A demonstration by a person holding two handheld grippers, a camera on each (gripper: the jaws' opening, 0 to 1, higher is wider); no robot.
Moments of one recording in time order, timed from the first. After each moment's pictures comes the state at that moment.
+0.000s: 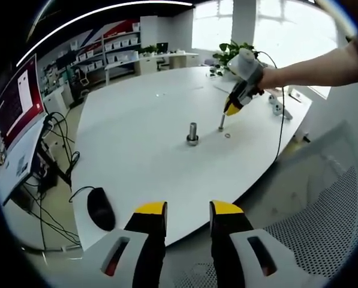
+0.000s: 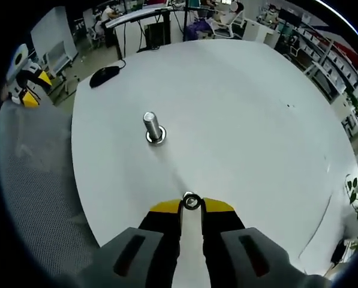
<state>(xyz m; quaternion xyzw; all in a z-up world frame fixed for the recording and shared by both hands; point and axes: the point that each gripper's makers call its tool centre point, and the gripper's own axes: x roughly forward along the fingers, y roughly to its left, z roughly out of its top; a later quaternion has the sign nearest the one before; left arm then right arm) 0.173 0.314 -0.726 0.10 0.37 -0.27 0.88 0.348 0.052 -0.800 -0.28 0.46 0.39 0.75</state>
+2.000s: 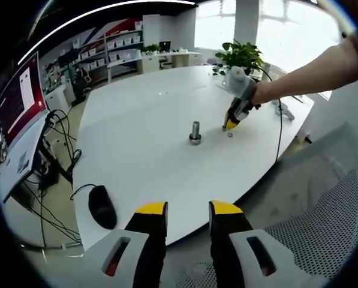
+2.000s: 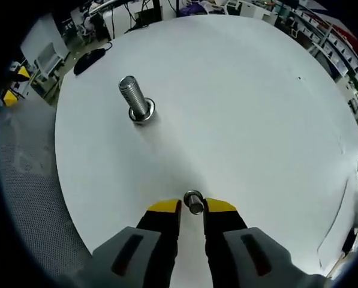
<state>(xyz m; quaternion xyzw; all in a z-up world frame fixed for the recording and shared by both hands) 0.173 0.317 -0.727 0.09 0.38 -0.26 0.88 0.348 0.047 -0.857 -0.27 0.51 0.37 0.73</state>
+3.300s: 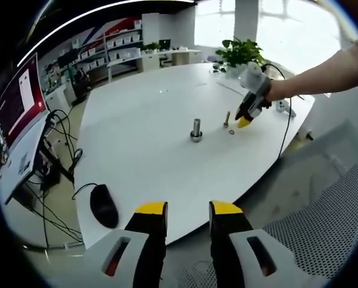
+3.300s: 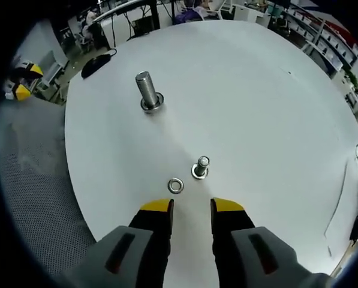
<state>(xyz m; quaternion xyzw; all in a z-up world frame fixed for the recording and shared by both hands) 0.174 0.320 -0.731 0.10 0.38 -0.26 0.88 0.324 0.026 -0.850 -0.25 0.50 0.37 0.74</state>
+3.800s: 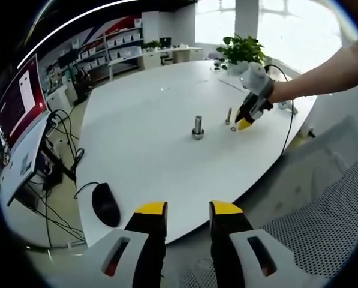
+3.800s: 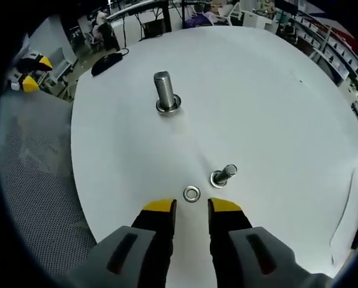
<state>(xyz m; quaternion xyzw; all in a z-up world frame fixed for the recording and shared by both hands) 0.172 0.321 -0.735 0.12 0.39 -0.25 0.88 0.309 0.054 -0.856 -0.25 0.48 0.40 0.74</state>
